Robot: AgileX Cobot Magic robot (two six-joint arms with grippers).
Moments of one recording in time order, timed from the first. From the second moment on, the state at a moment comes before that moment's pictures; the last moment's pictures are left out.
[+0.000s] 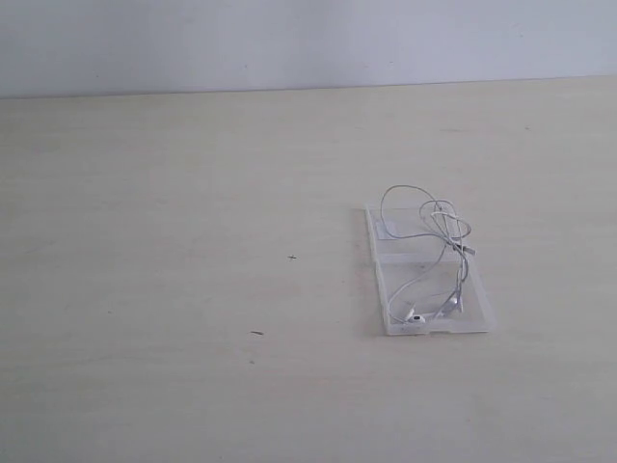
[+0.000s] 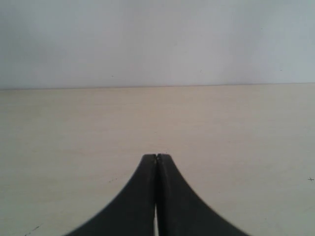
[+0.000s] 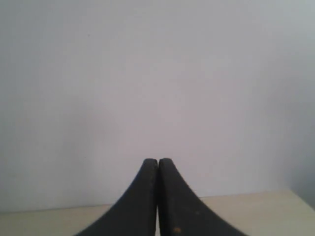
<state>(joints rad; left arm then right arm) -0.02 0.01 0.00 0.09 0.24 -0.11 0.11 0.00 -0.46 -0.26 0.41 0.31</state>
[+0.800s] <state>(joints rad) -0.02 0.01 0.00 0.09 0.24 -0.11 0.11 0.00 -0.05 -0.01 0.25 -0.15</state>
